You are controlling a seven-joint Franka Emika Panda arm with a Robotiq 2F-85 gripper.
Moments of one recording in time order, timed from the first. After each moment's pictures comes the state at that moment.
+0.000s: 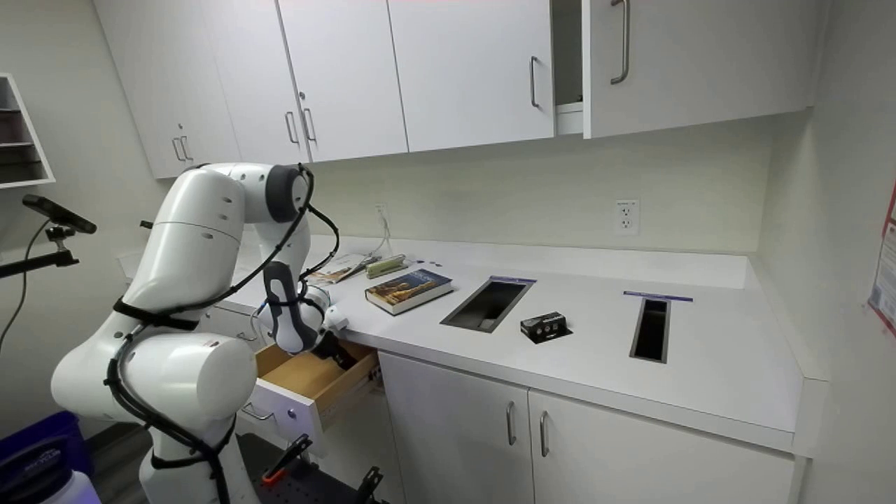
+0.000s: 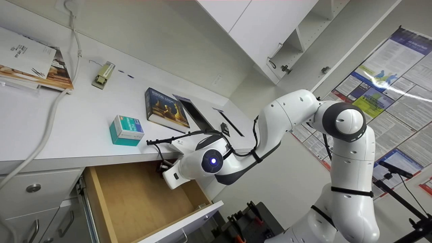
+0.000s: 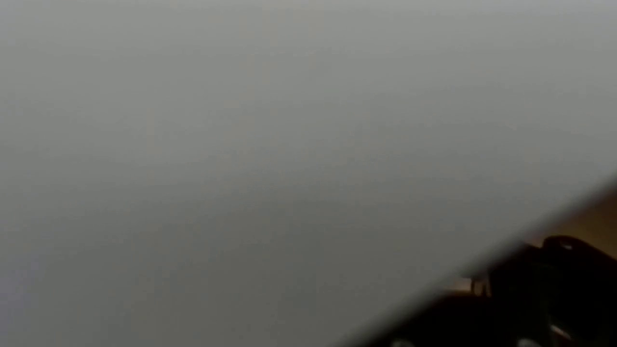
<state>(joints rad) 0.34 0.67 0.20 -2.12 -1.55 2.49 -0.75</state>
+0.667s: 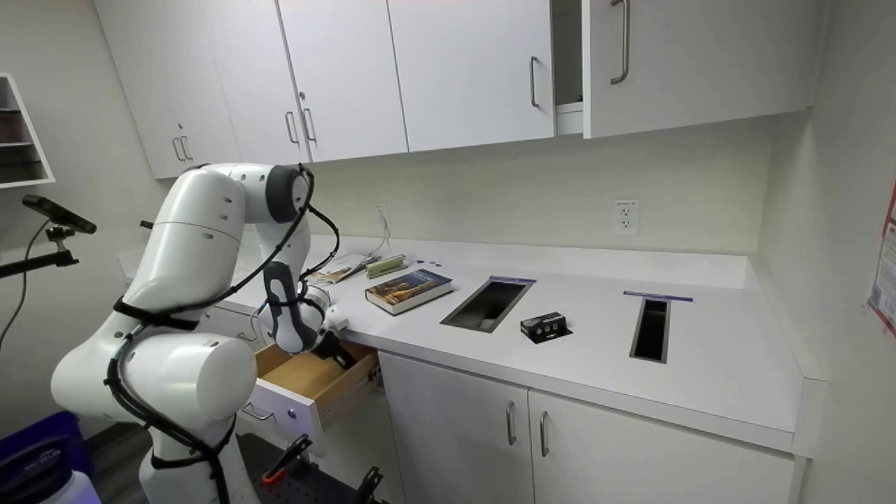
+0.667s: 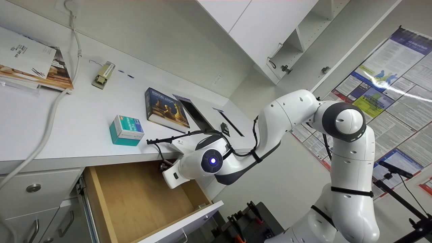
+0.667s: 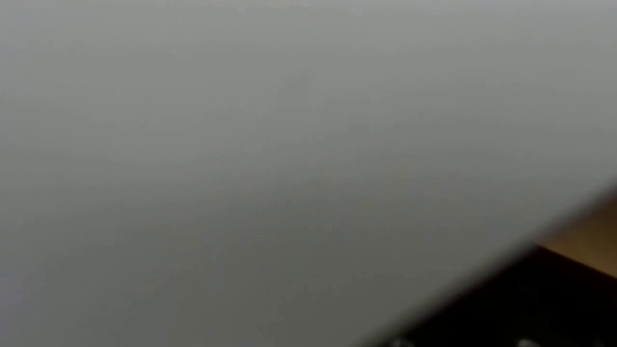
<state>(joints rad) 0.33 0.67 0.20 -2.12 -1.55 2.49 -0.74</state>
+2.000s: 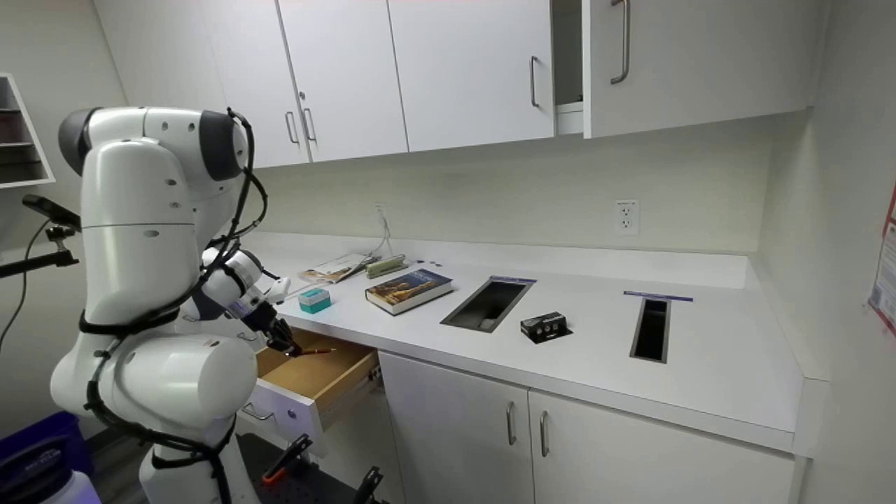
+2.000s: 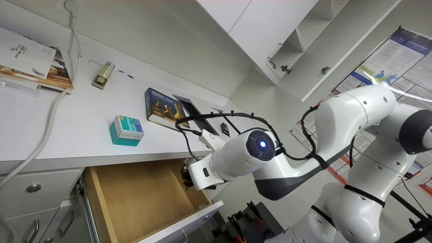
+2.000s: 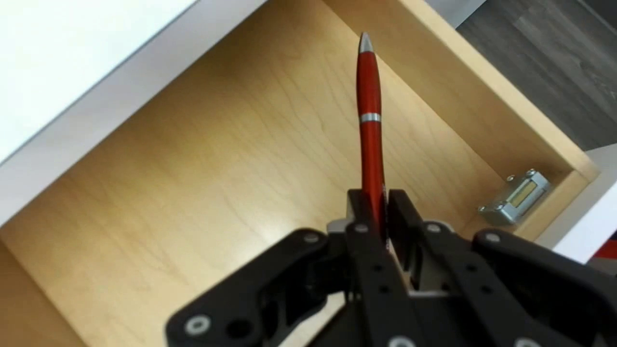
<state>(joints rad) 0.35 0.23 0.48 -2.37 -0.89 2.35 -0.85</state>
